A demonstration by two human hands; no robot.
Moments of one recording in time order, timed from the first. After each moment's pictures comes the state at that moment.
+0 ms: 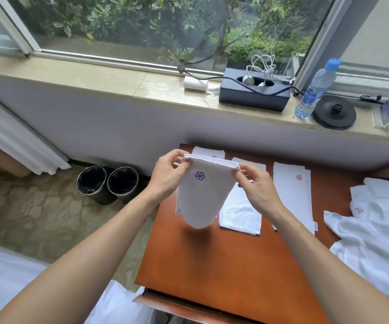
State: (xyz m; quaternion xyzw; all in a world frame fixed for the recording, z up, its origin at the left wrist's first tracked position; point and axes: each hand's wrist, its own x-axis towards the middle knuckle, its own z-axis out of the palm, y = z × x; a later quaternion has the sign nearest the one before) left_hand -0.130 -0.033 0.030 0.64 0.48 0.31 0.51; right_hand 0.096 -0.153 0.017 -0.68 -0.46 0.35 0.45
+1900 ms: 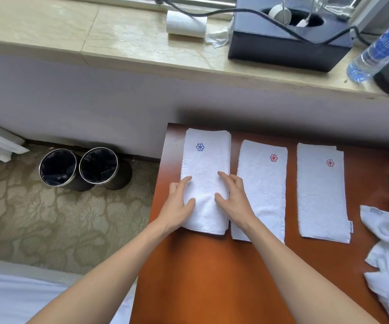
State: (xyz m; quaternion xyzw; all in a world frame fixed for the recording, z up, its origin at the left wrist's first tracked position) left_hand -0.118 0.034 -0.205 0.70 0.48 0.03 0.53; right_hand 0.074 -0.052 -0.200 -0.77 -0.38 0.42 0.29
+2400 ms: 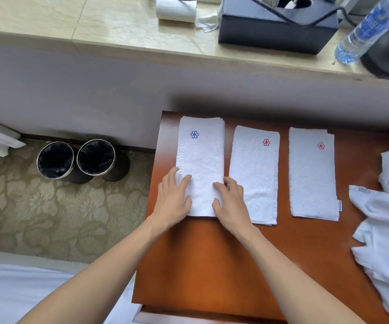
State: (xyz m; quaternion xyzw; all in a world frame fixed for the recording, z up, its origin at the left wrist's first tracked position) left_hand -0.125 0.004 -0.188 0.86 0.43 -0.04 0.27; right_hand 0.044 -0.109 -0.190 -0.80 -0.47 0.32 0.18
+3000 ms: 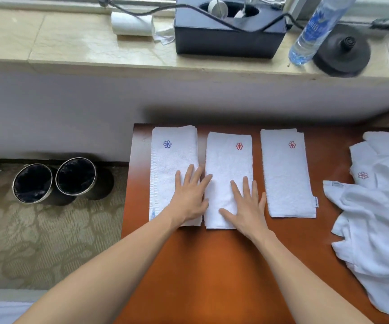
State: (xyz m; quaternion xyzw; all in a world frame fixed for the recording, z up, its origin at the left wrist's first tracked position) left_hand -0.027 -0.013 -0.189 0.92 0.29 -0.13 0.22; right_hand 0.123 -0.168 -0.212 -0.85 -0.45 0.26 0.00
